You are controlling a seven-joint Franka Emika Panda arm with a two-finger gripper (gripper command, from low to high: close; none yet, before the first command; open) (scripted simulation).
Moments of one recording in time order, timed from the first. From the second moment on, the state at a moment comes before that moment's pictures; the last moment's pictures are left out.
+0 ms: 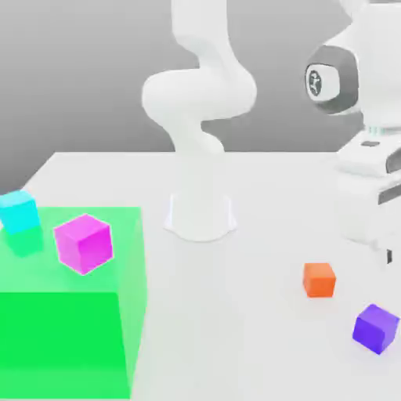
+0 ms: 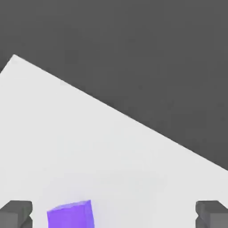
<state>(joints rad) 0.43 0.06 0.16 -2.44 0.10 2.64 0.69</state>
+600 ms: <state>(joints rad) 0.57 0.43 0.08 -2.43 -0.13 2.86 0.84</state>
